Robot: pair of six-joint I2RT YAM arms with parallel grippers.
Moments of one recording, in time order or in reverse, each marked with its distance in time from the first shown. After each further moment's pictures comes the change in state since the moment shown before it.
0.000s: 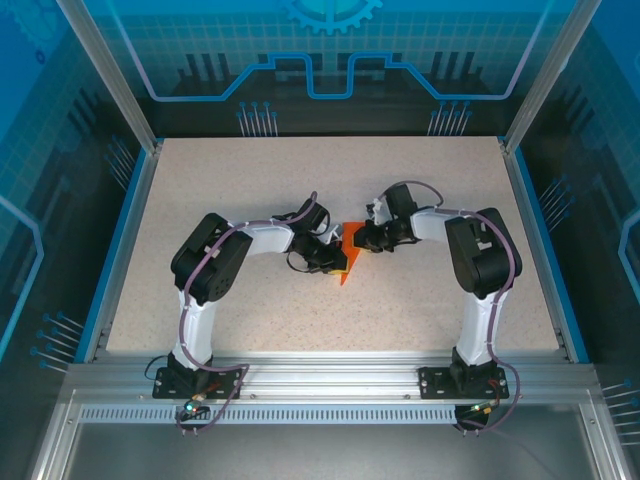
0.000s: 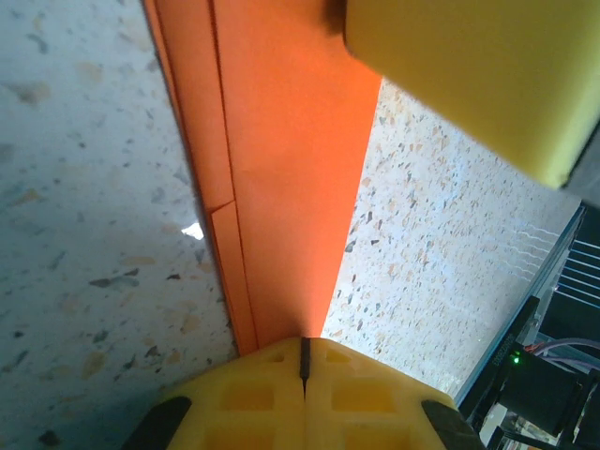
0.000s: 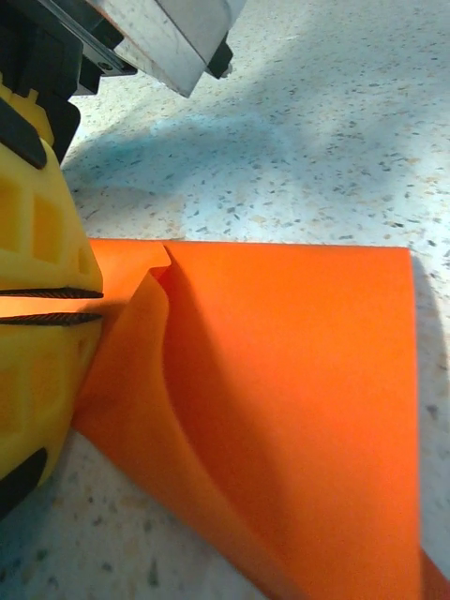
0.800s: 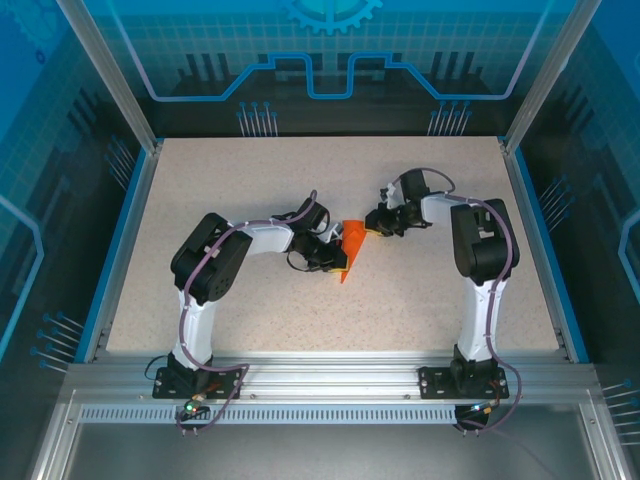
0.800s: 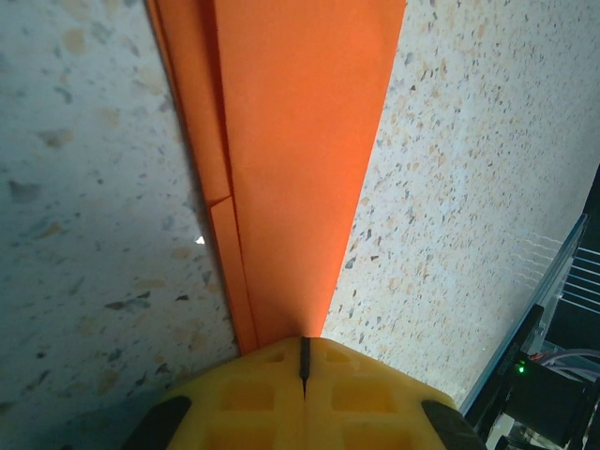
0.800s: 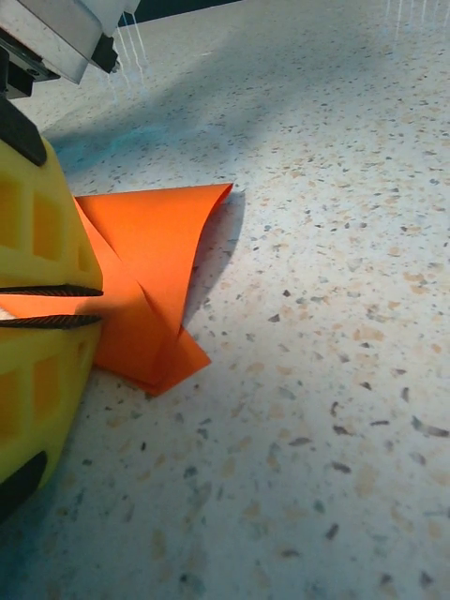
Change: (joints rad) left arm 0.002 0.000 0.000 0.018 -0.015 0.002; right arm -0.114 0.121 0.185 -0.084 -0.039 -0.037
